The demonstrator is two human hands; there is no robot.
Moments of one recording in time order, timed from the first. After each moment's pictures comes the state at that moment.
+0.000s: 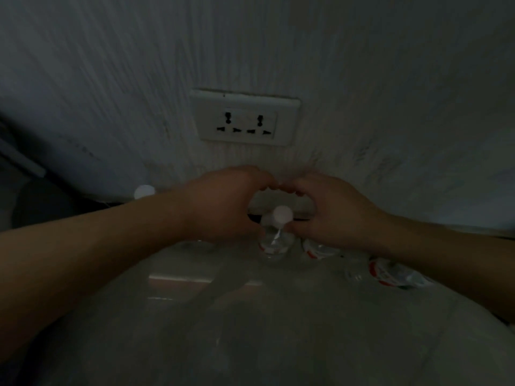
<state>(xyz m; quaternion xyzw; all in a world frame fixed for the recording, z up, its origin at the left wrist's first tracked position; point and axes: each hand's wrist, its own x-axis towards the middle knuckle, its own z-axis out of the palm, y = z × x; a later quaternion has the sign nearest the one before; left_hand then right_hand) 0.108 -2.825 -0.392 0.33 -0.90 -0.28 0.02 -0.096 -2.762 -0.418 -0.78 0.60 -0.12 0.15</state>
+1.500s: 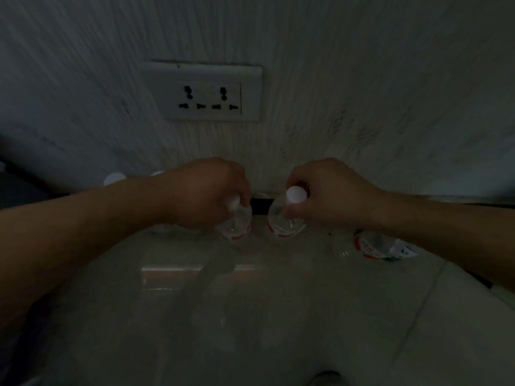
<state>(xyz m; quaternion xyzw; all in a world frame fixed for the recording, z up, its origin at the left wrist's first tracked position) 0.106 -2.838 -0.418 0.22 -0.94 -0.24 -0.04 -0.121 -2.752 -0.423 -0.75 0.64 -0.09 0.16</state>
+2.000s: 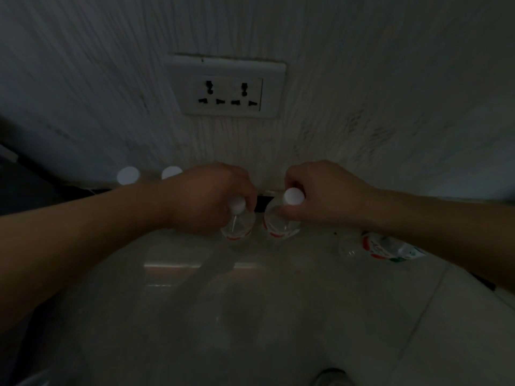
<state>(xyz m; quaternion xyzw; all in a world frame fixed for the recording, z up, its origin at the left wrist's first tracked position) 0.125 -2.838 -0.436 0.21 -0.94 -0.28 -0.02 -0.100 -2.759 -0.426 -0.76 0.63 -0.06 0.16</state>
